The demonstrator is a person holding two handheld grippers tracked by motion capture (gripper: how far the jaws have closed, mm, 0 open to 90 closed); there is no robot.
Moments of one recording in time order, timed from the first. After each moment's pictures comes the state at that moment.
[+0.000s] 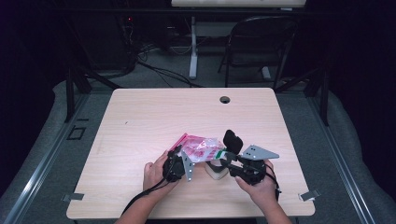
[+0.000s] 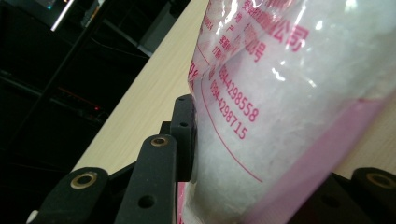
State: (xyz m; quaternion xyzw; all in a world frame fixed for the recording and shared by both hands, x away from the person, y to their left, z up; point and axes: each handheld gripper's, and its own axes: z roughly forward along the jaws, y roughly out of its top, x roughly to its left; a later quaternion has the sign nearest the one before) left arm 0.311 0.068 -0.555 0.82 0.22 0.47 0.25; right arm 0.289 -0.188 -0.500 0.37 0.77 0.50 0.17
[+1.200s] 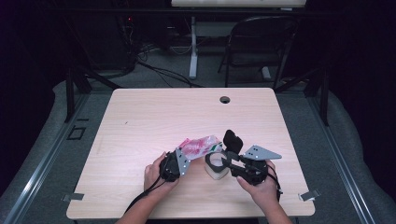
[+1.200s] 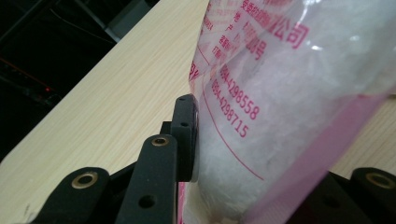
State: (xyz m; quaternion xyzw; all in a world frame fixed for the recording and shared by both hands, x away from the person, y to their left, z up) left arm 0.317 0.079 -0.557 0.83 0.27 0.39 0.30; right arm 0.288 -0.193 -0.501 0.38 0.76 0.50 0.18
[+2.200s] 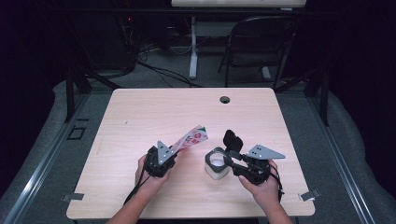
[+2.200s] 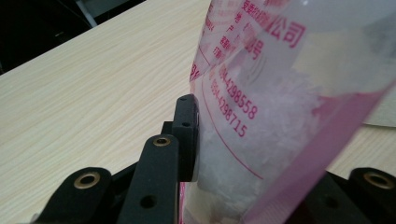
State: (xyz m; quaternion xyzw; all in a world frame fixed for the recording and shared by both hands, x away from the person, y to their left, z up) left arm 0.323 0.121 -0.534 0.80 0.35 0.29 0.39; right arm 0.287 -0.199 -0.500 0.39 0.75 0.51 0.17
